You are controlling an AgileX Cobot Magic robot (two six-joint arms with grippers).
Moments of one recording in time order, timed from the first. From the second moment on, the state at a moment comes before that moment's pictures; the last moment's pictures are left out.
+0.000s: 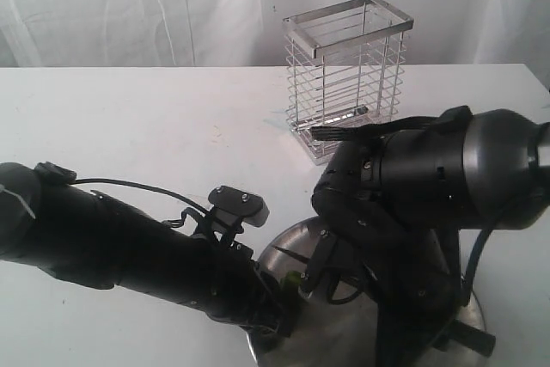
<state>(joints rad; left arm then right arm) -0.65 1.82 -0.76 -1.78 0.38 1.59 0.84 1.72 -0.96 -0.31 1.21 0.01</state>
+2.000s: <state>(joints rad) -0.65 1.78 -0.75 -1.75 0.30 1.58 0.85 1.93 -0.98 -0.27 1.21 -0.10</state>
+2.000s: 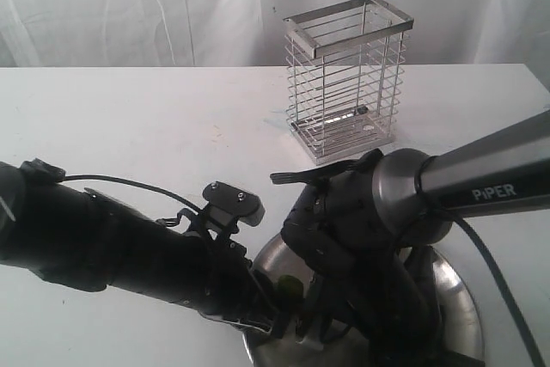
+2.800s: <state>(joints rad) -0.65 1.77 -0.74 -1.77 0.33 1.55 0.85 1.96 -1.05 -0.31 1.22 -0.13</state>
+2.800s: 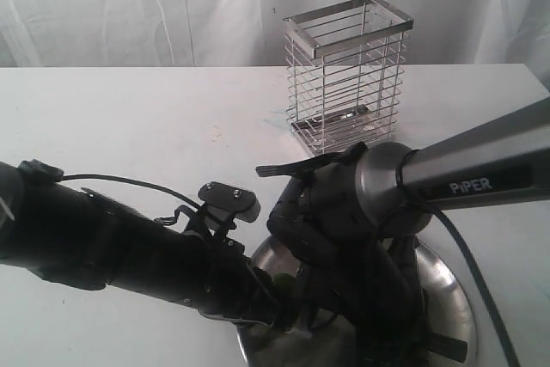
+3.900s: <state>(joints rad) -0.62 1.71 -0.71 -1.63 0.16 1.54 0.86 1.96 -1.05 -0.33 1.22 -0.15</state>
